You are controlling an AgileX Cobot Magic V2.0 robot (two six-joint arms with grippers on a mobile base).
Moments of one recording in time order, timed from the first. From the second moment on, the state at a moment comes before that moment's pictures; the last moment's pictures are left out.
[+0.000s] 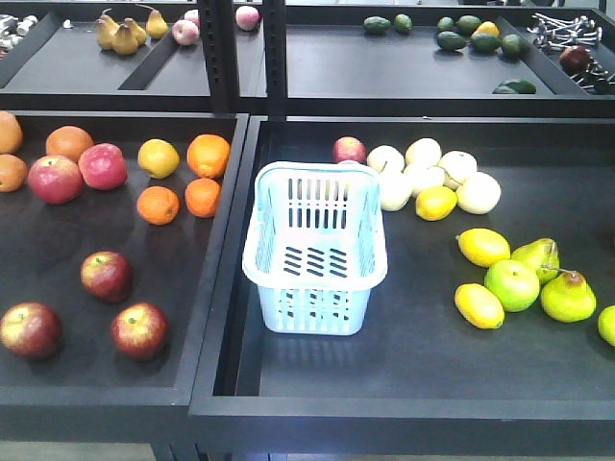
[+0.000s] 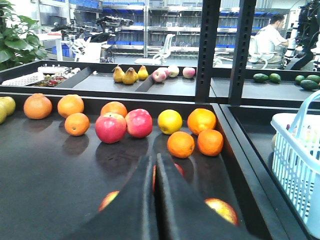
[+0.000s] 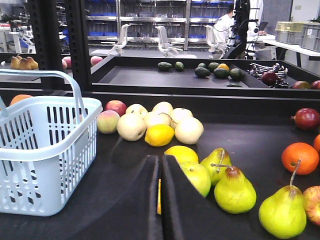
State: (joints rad) left arm 0.08 -0.01 0.02 0.12 0.09 -0.18; right arm 0.01 -0.01 0.03 0.03 0.11 -0.09
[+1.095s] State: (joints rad) left arm 0.08 -0.01 0.02 0.12 0.09 -0.18; right arm 0.01 -0.01 0.03 0.03 0.11 -0.09
